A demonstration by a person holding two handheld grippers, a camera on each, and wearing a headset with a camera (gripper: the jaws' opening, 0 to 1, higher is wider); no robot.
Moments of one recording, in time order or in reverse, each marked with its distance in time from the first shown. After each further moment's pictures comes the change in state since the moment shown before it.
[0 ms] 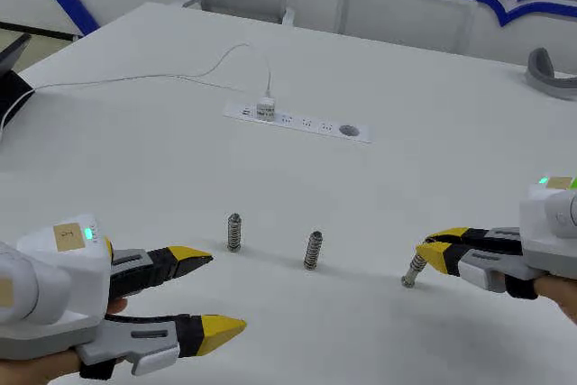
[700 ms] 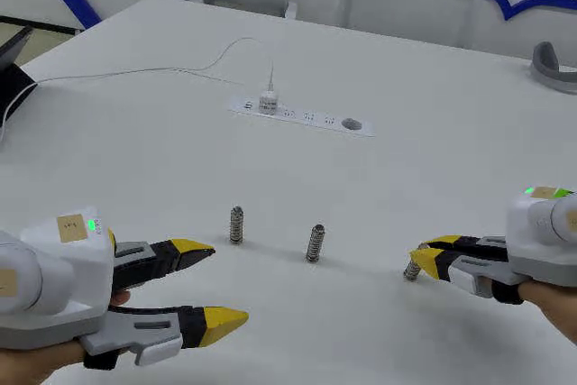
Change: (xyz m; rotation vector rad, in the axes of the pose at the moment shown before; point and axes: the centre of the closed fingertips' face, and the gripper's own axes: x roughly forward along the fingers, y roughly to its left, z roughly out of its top) left arm 0.000 0.001 0.000 -0.002 -0.001 0.003; right arm 0.013 0.000 -0.018 0.044 0.018 -0.006
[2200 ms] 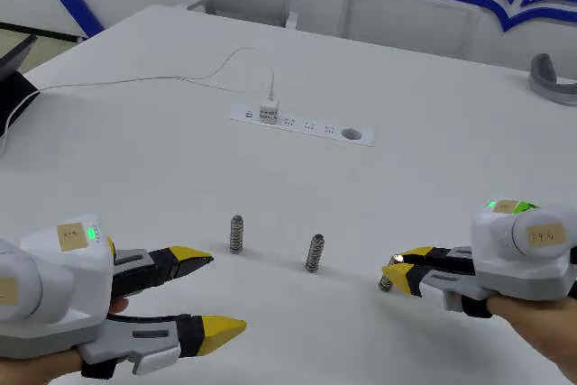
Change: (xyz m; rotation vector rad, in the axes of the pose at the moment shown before) left arm -0.002 0.000 0.002 0.002 -0.004 0.005; right arm 0.014 0.029 0.005 -0.056 0.010 0.055
